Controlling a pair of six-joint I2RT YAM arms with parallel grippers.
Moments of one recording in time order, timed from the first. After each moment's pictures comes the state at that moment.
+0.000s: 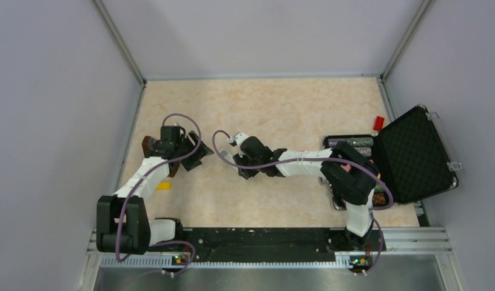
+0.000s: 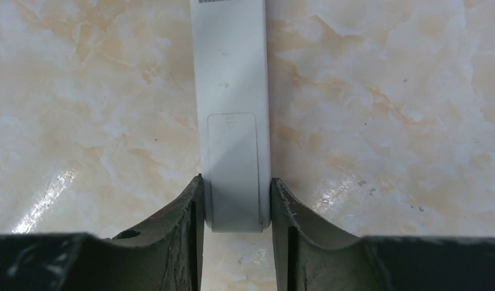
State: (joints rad) left arm -0.06 1.25 0.72 -0.35 0.25 -0.74; right arm 0.96 1.90 1.12 -0.03 0.03 0.18
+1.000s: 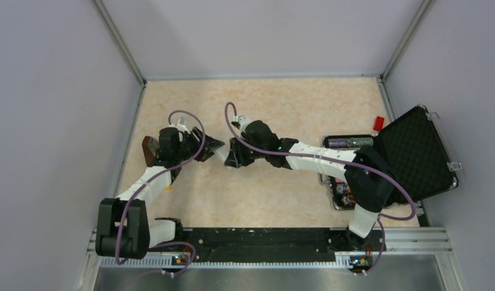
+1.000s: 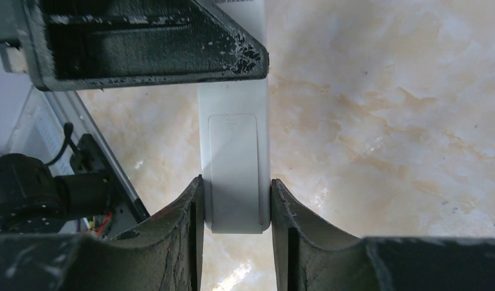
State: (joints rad) left arm -0.08 1.22 0.55 0.17 0.61 -0.96; right arm 0.93 1.75 1.18 -0.03 -0.21 0.47
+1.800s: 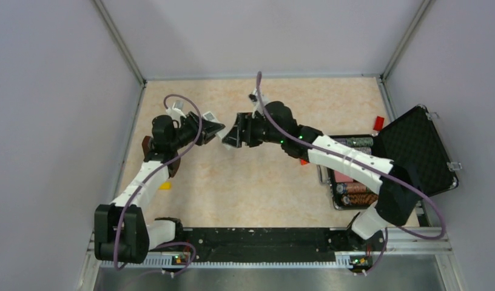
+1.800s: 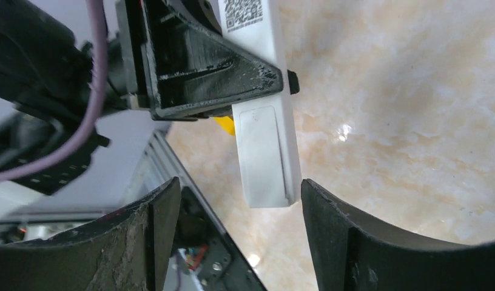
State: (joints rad) left arm -0.08 1.19 0.66 0.27 0.70 -1.14; right arm 0.89 1.58 1.28 -0.11 -0.21 0.64
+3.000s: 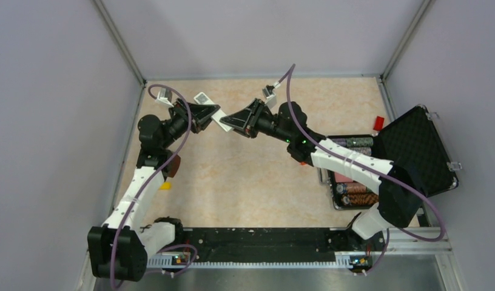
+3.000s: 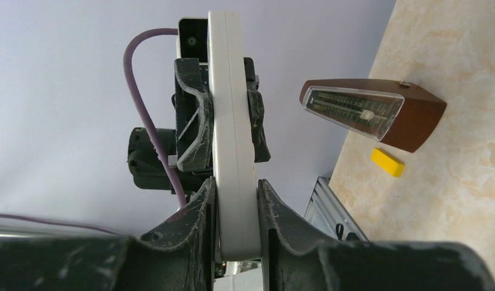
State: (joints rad) left arm -0.09 1.05 0.74 0.47 0.68 -1.45; right arm 0.84 1.52 1.14 0.39 -0.28 1.30
